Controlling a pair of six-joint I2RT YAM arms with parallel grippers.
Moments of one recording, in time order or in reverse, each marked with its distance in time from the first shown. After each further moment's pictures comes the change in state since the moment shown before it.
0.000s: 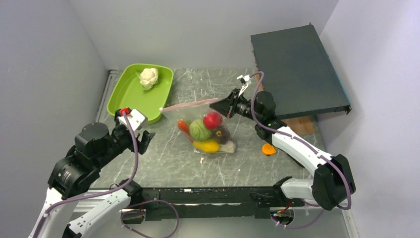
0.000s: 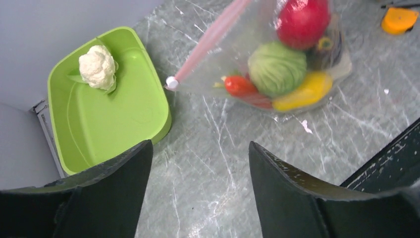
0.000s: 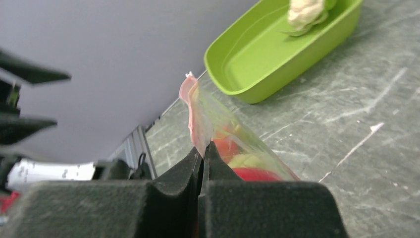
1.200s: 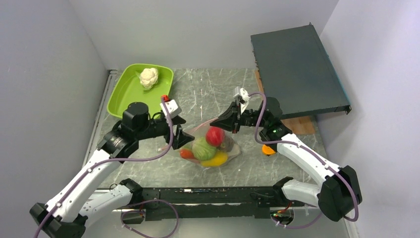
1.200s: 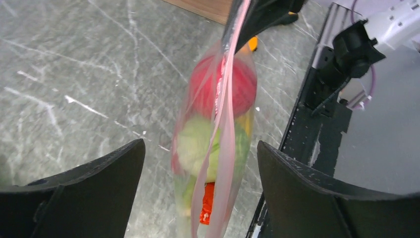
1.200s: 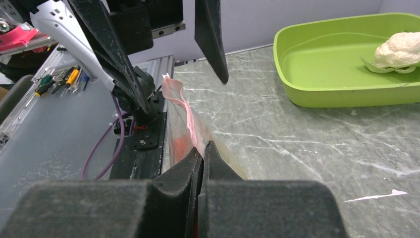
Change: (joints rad) left arm 0.000 0.218 -0.257 0.505 0.530 -0.202; right arm 0.003 -0.132 -0.110 0.085 -0.473 -0.379
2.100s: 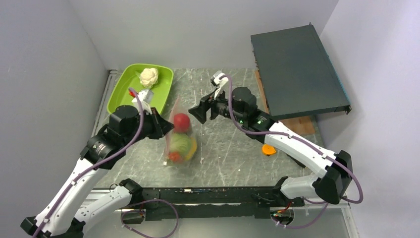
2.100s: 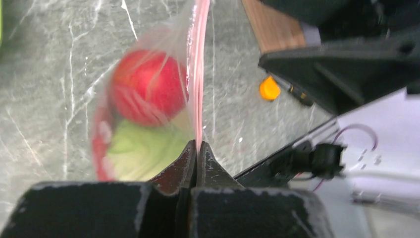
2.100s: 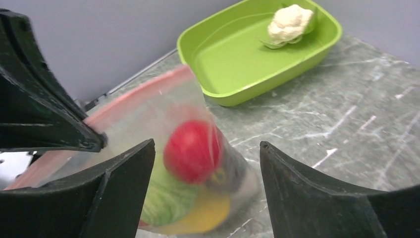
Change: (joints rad) left arm 0.002 -0.031 0.145 -0.287 -0.387 -0.566; right arm 0.267 0.174 0.394 -0.426 0.726 -0.037
